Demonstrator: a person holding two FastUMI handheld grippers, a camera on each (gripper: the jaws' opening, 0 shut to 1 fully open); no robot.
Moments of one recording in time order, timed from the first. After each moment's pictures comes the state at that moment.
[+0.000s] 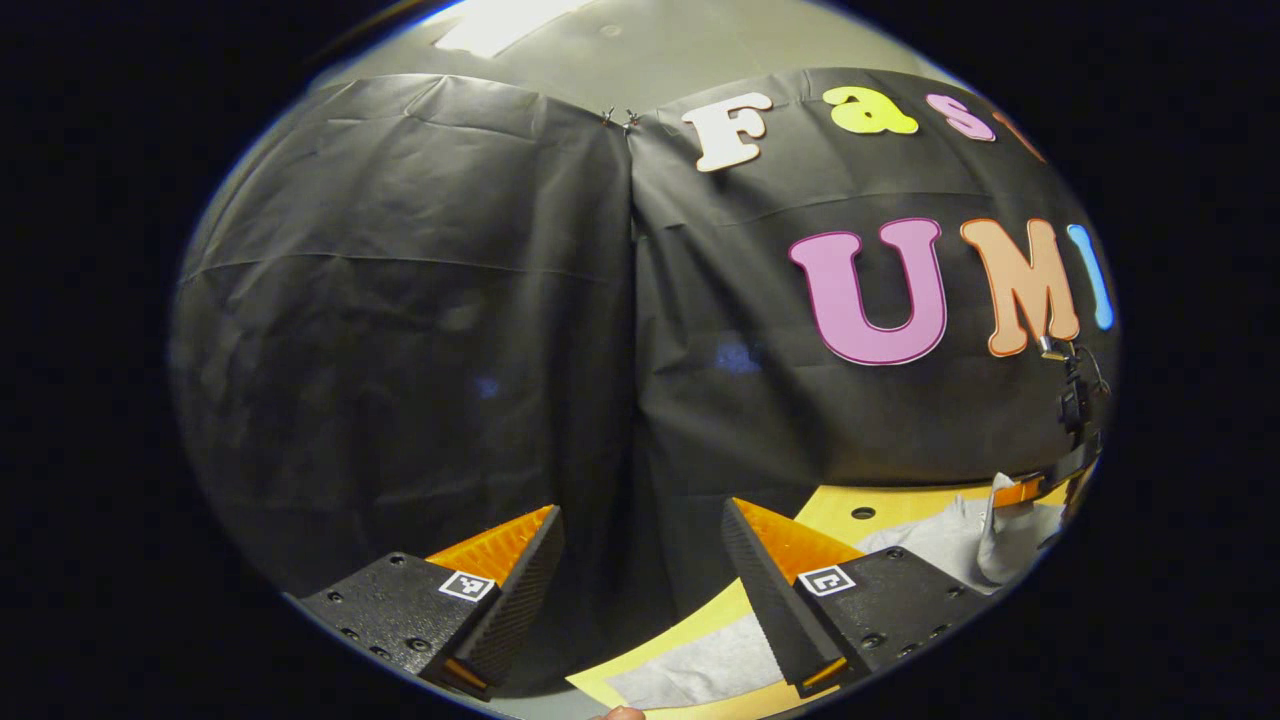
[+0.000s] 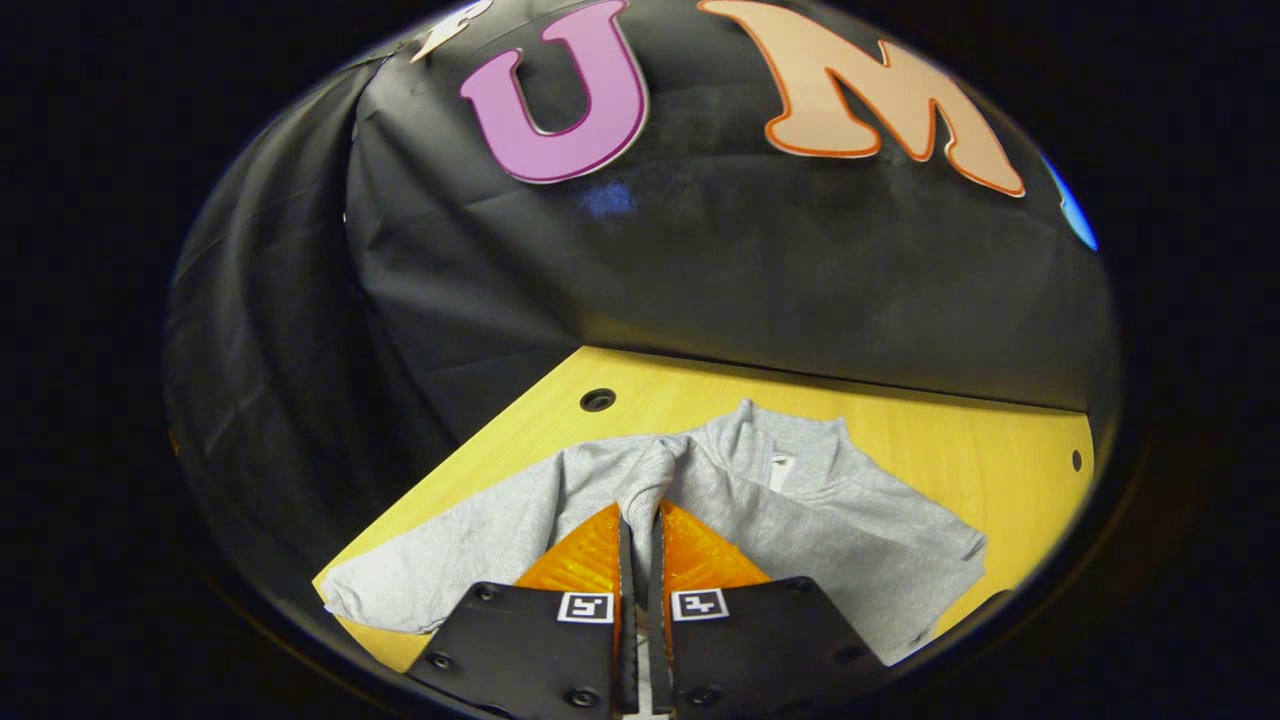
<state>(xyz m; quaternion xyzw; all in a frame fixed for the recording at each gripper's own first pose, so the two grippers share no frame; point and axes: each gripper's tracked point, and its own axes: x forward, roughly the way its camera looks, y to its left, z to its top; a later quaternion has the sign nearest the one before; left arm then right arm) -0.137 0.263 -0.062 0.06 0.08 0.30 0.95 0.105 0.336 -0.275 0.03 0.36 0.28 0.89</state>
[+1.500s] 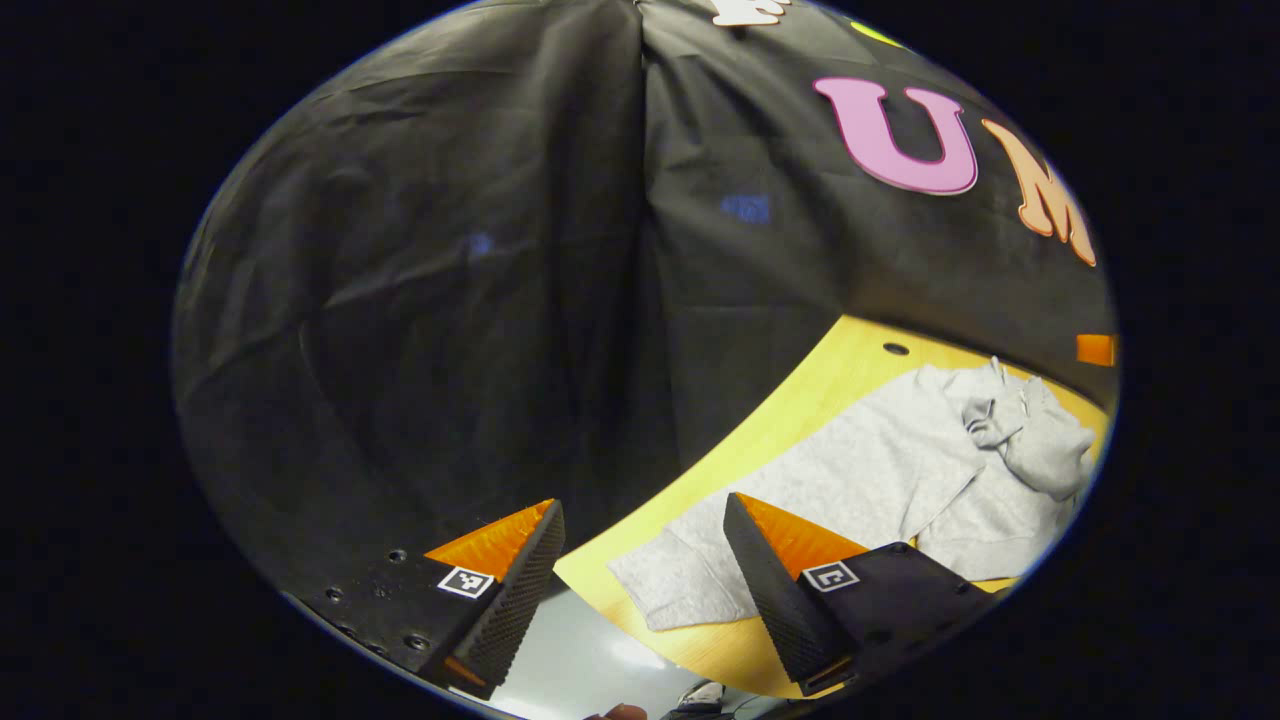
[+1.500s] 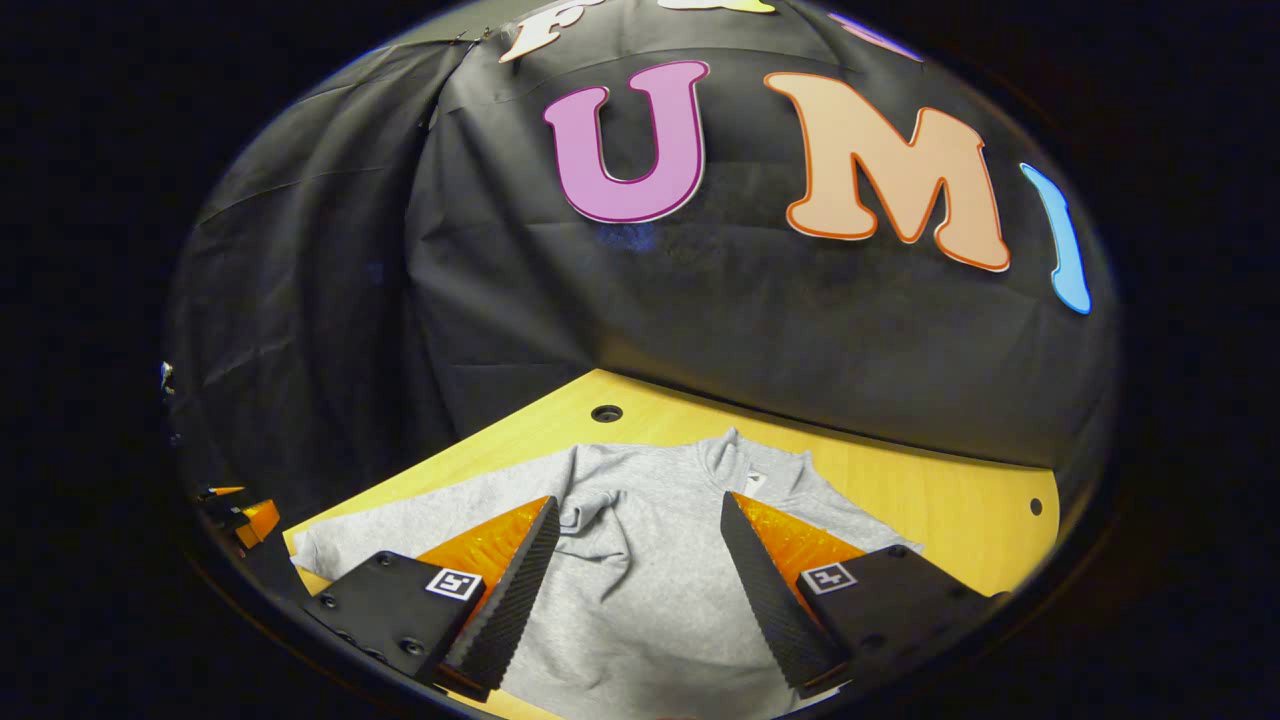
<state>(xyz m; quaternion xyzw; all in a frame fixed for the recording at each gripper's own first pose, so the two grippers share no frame) -0.190 0.269 -0.294 -0.04 0.32 0.30 0.90 0.049 0.276 -0.217 -0.03 0.26 0.28 0.92</state>
